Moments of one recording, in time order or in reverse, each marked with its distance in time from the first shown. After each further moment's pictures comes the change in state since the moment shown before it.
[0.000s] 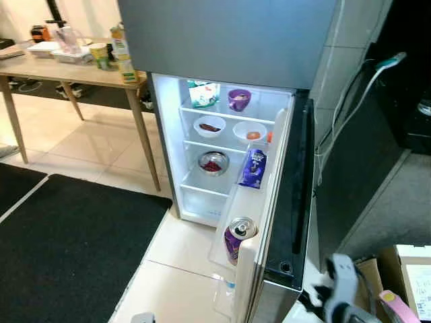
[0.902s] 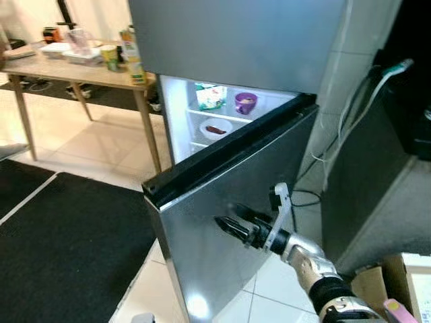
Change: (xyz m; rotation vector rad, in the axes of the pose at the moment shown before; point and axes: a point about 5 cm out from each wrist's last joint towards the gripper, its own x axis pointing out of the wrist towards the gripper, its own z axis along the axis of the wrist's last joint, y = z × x) left arm 0.000 -0.001 -0.001 0.000 -0.001 -0.003; right arm 0.054 0.108 0.088 -0.198 -0.226 0.549
